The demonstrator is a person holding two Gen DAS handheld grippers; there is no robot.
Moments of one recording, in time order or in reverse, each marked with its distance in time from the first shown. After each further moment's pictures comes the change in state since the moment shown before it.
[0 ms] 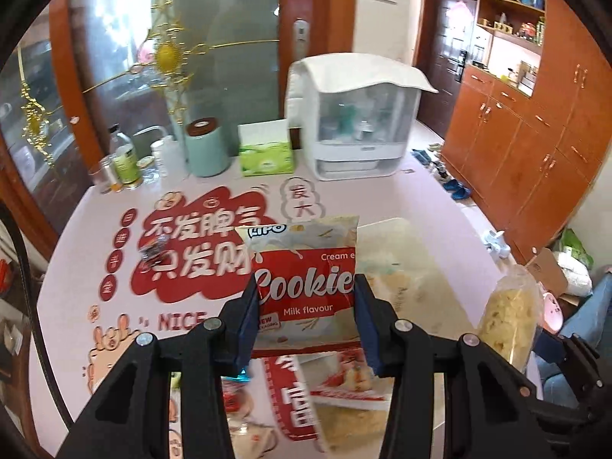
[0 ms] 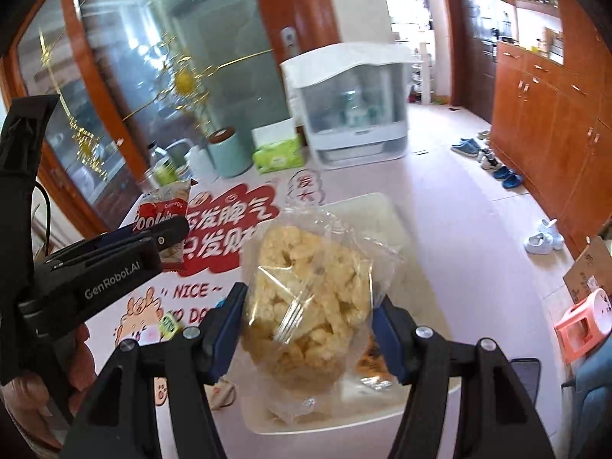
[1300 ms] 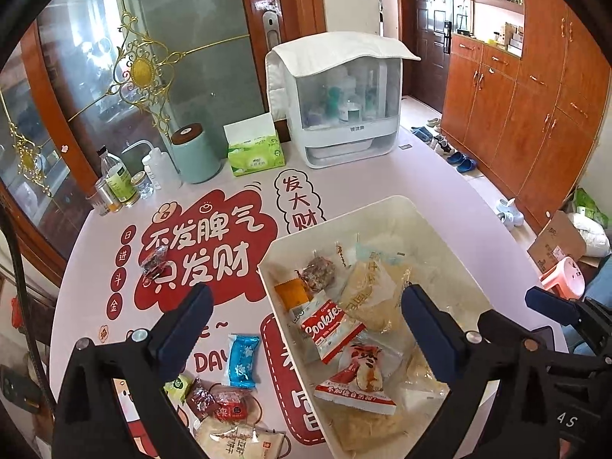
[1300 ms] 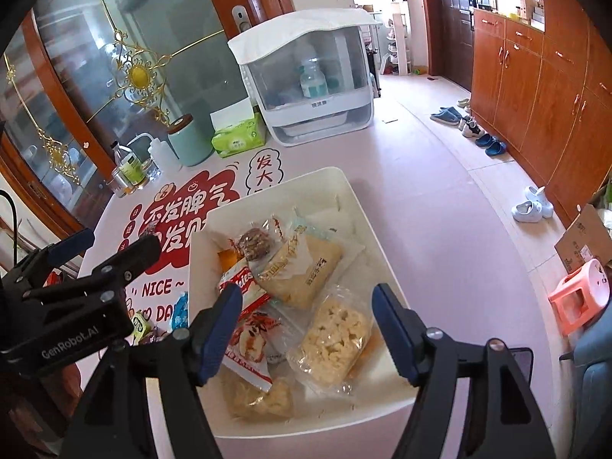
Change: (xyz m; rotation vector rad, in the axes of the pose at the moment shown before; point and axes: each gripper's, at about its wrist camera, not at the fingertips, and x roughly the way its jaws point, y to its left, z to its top) left arm 0.025 -0.023 -0.012 0.132 0.022 0.062; right arm 0.034 -0.048 0.000 0.078 0.103 -0.042
